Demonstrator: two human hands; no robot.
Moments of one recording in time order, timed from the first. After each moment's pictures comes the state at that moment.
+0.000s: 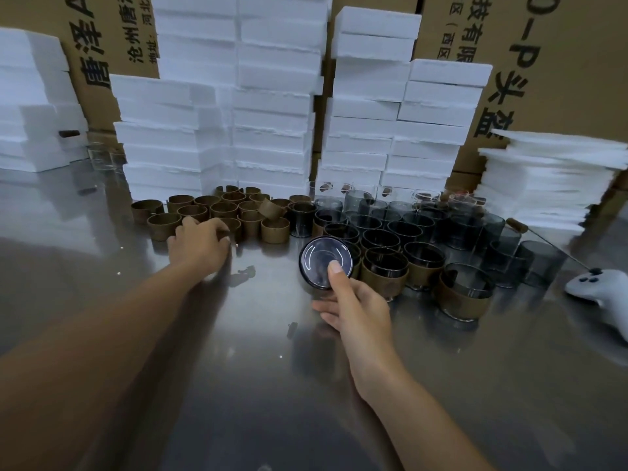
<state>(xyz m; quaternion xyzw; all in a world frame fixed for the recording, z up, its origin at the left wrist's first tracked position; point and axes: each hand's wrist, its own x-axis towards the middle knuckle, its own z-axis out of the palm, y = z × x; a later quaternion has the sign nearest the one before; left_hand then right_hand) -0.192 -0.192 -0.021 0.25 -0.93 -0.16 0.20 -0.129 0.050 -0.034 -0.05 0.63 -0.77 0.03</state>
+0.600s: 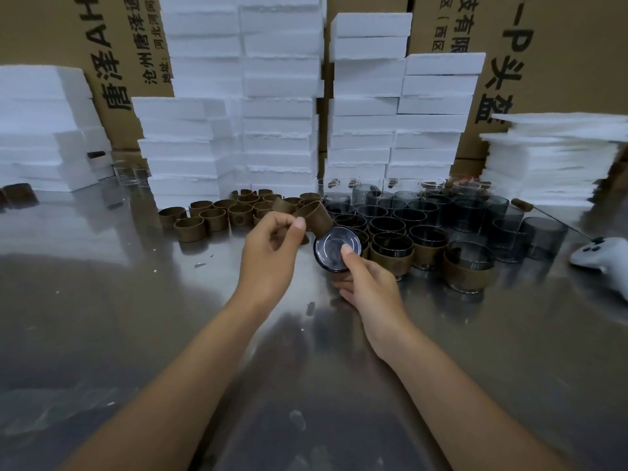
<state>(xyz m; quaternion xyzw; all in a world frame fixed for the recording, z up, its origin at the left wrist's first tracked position) -0.098 -0.076 0.006 -0.01 -0.73 -0.59 0.35 -0.121 0.051 -0.021 -0.03 0.62 -0.78 0.03</state>
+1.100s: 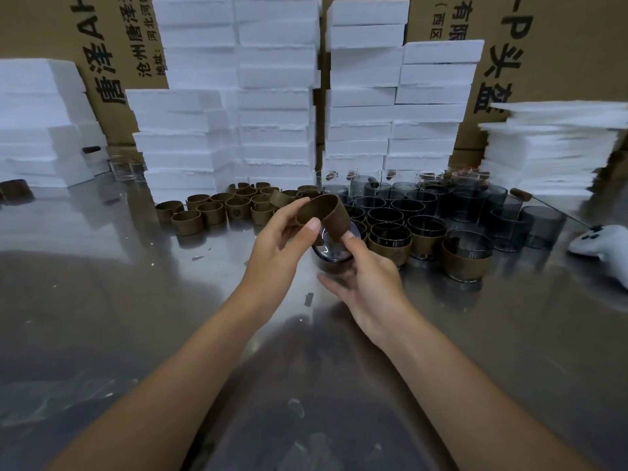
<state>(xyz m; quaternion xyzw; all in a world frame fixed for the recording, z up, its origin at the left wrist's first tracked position) -0.083 -0.066 0.005 -0.10 -0.70 -0.66 0.25 -0.113 0.052 -0.012 -0.05 0.50 -0.86 0.11</state>
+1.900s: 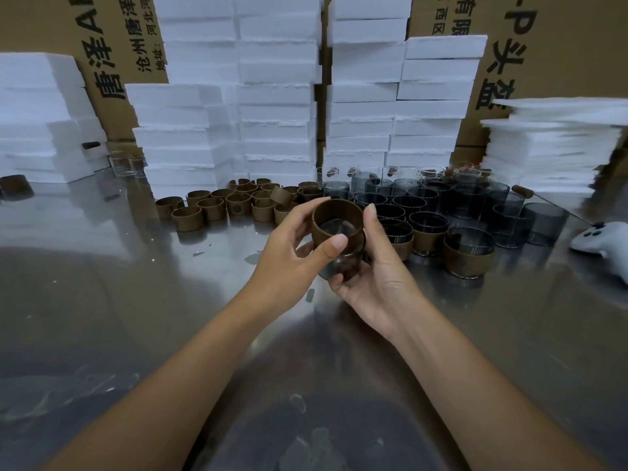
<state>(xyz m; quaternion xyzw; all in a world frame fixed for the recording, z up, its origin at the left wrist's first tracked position) -0.079 -0.060 0.002 -0.17 -0.73 -0.63 0.22 -0.103 0.060 0.002 -0.07 0.44 -0.87 0.21</state>
